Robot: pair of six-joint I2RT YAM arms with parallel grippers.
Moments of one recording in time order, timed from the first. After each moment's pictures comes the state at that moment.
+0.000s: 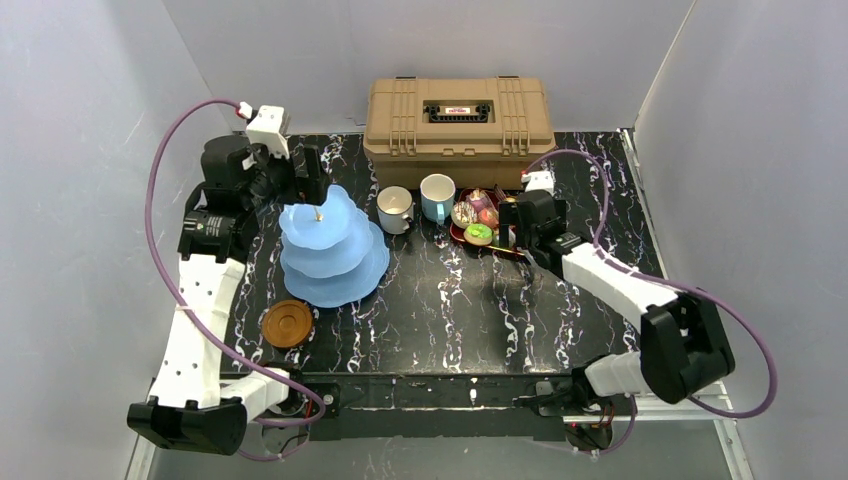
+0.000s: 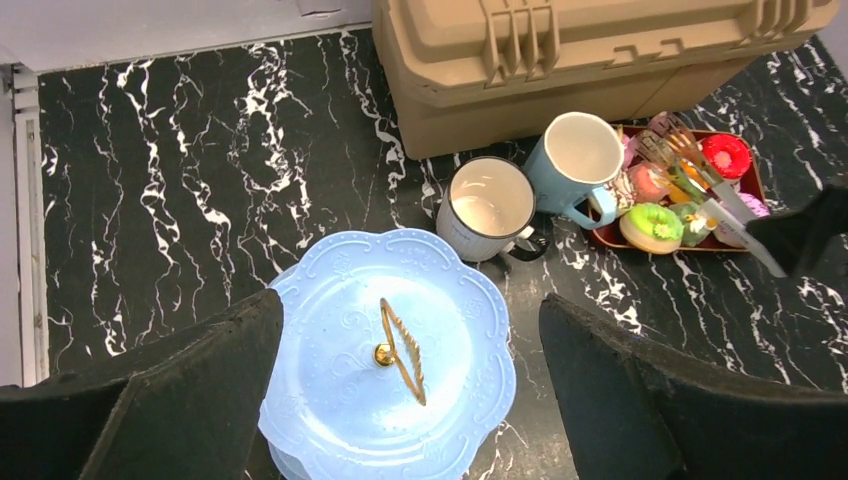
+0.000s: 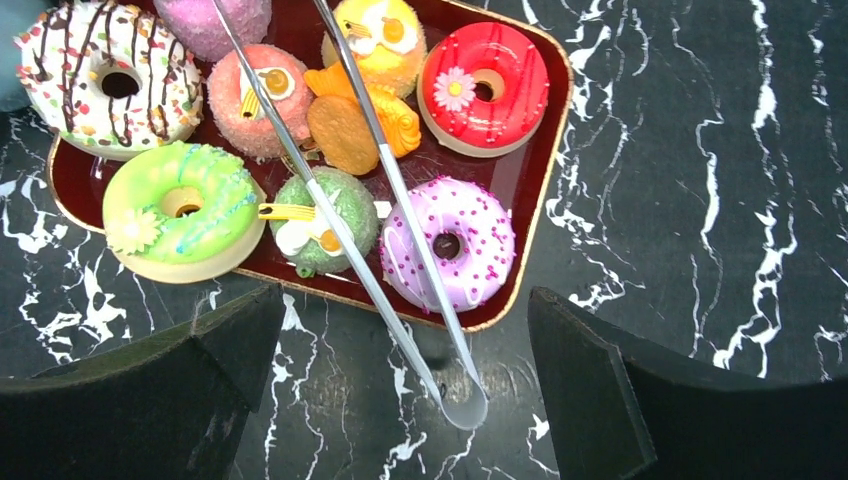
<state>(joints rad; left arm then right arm) -0.11 1.09 1.36 -0.66 0.21 -0.02 0.49 1.32 0.82 -0.20 0.40 0.23</state>
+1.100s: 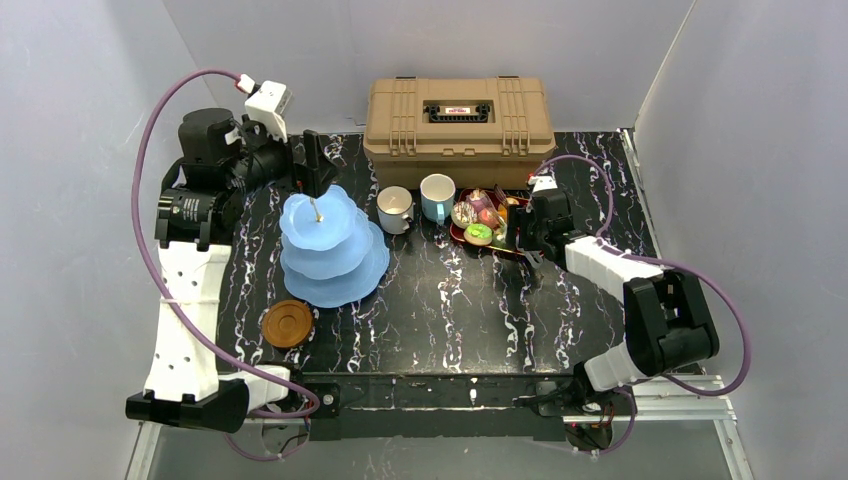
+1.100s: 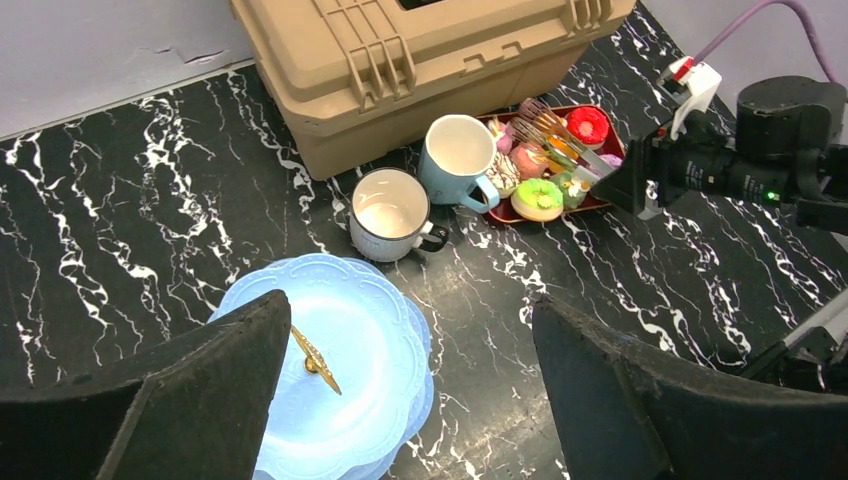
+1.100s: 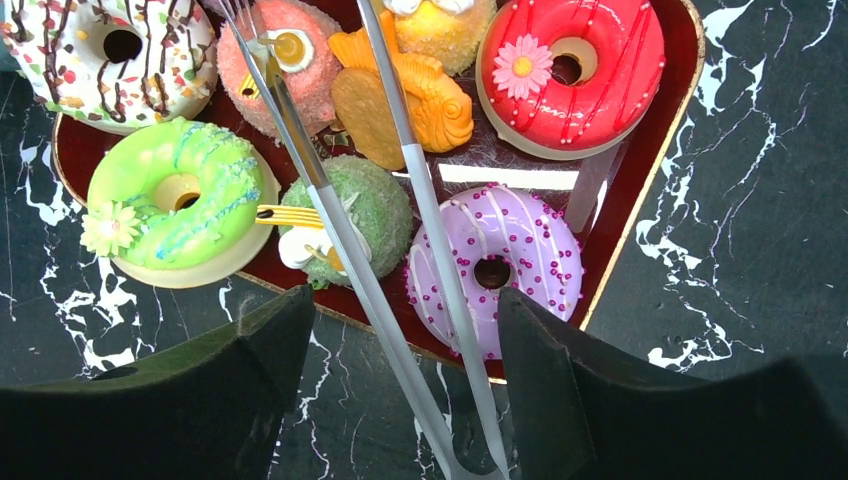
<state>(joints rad) -0.11 1.20 1.70 -0.90 0.44 0.02 0.33 1.47 0.78 -0.06 0.06 0.21</state>
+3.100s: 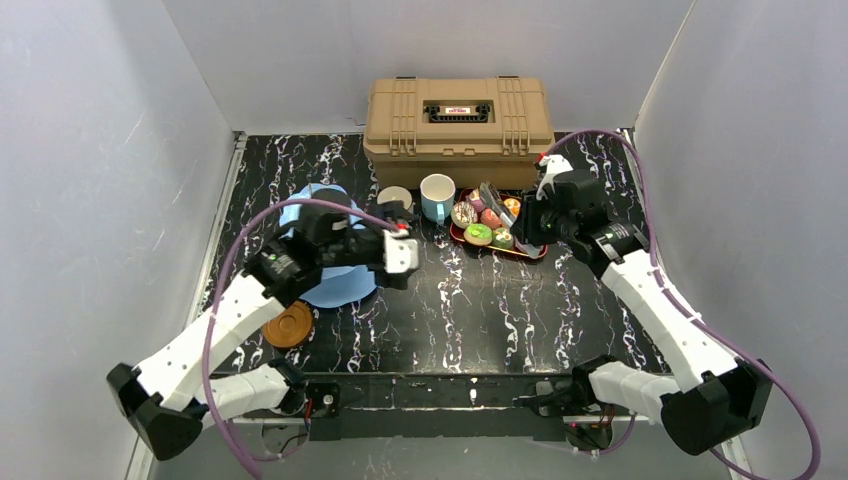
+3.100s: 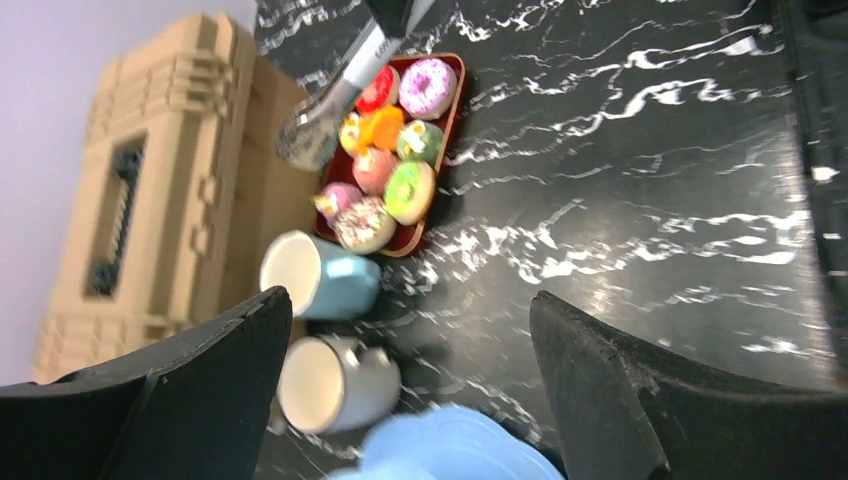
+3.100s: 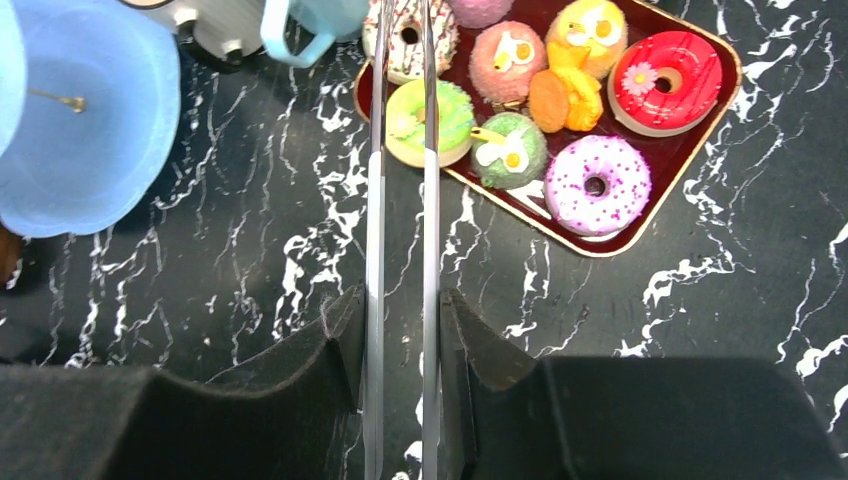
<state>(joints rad) -0.67 1.01 1.12 -0.55 0.54 0.80 0.43 1.11 1.05 -0.60 -0.05 0.24</state>
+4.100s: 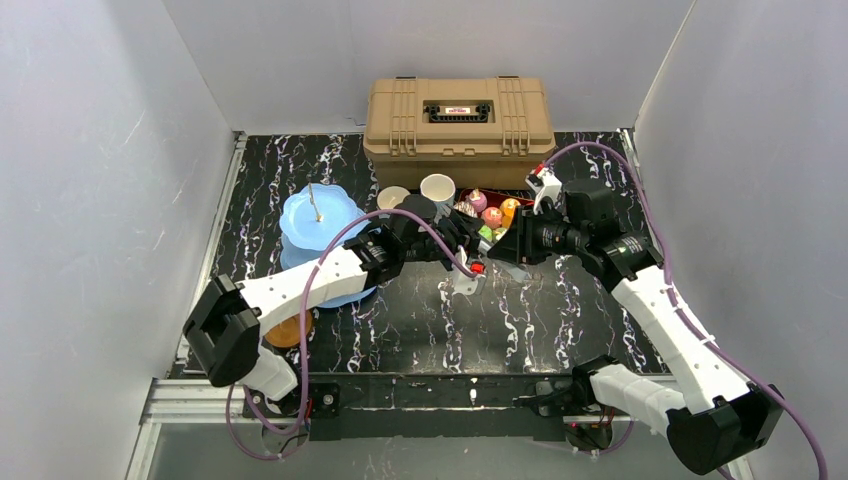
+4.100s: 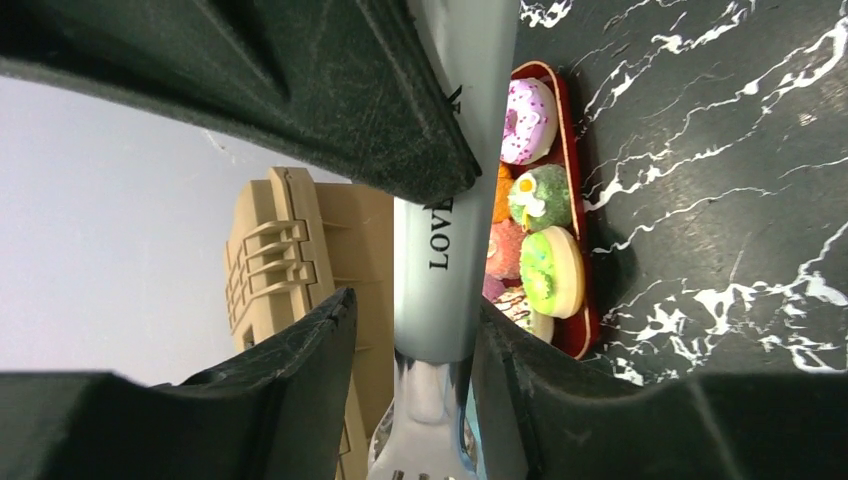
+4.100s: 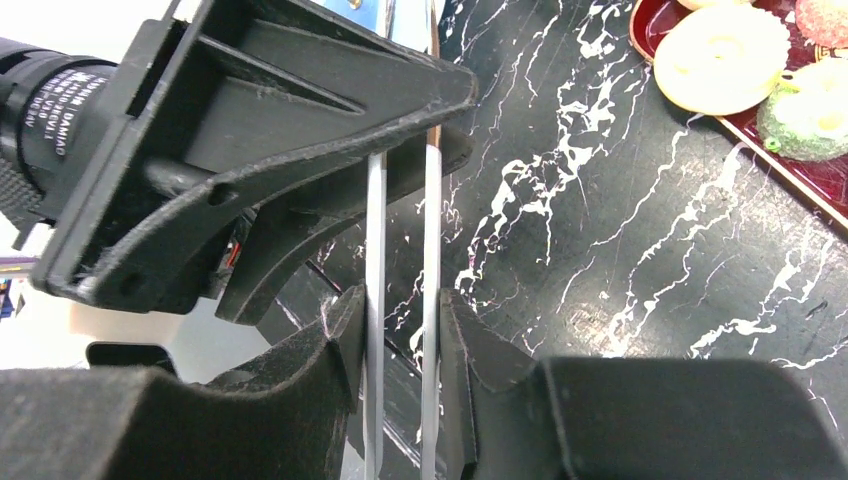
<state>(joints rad) -0.90 1.48 1.08 -0.01 0.38 1.36 0.43 1.01 1.03 -0.66 -0.54 0.35</state>
